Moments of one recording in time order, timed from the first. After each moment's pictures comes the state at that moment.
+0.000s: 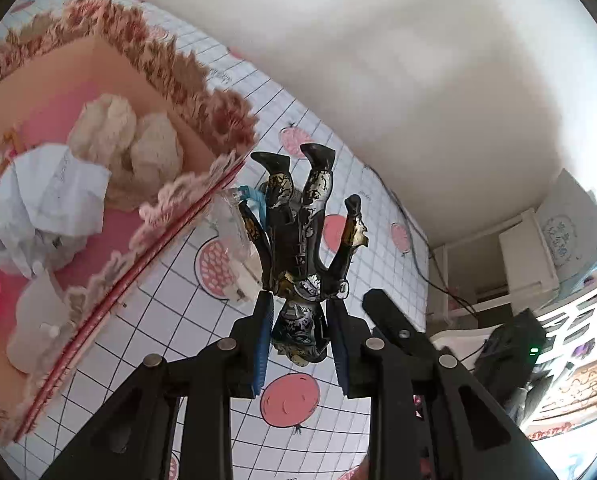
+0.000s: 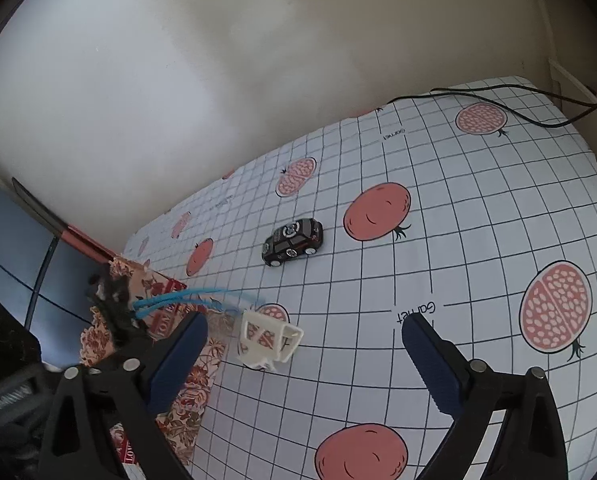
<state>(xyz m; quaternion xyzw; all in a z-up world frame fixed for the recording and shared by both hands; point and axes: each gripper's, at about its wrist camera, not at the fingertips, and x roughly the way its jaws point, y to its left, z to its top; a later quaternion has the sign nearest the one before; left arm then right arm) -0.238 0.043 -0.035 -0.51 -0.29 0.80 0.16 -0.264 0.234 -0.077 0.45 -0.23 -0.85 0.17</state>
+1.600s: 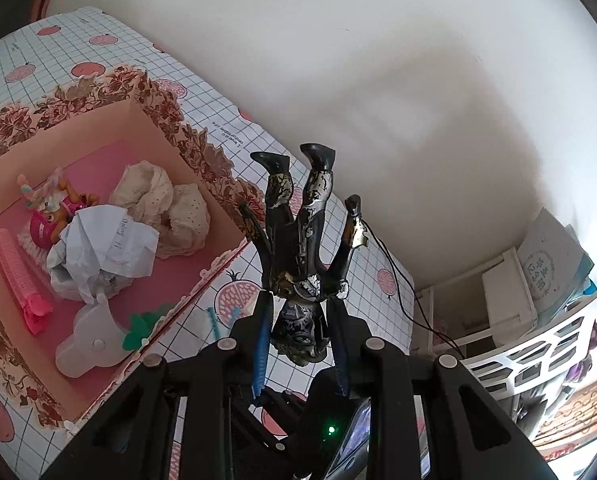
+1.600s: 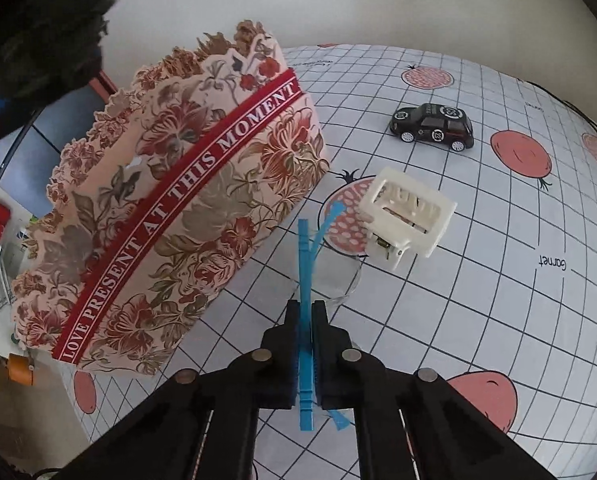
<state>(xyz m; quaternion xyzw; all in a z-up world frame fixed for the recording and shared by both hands) -0.215 0.003 0.017 -0.45 -0.30 0.83 0.12 -0.218 0.106 -0.118 0.53 0.00 -0.81 0.27</state>
